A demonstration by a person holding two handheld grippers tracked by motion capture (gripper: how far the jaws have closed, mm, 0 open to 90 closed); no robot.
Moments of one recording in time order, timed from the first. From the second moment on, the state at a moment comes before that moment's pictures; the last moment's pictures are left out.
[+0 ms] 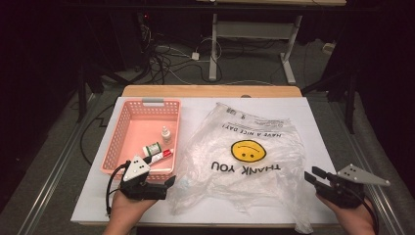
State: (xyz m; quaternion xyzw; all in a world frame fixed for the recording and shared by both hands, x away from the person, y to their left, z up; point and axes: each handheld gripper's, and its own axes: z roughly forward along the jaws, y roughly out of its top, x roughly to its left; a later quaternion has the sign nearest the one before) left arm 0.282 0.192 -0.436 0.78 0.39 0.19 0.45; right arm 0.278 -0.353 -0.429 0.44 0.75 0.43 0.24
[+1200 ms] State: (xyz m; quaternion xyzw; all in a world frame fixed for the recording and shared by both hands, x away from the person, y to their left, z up) left arm 0.278 0.182 -0.432 0.79 0.38 0.19 0.45; right arm 0.497 -0.359 -0.470 0.54 0.75 0.34 0.20
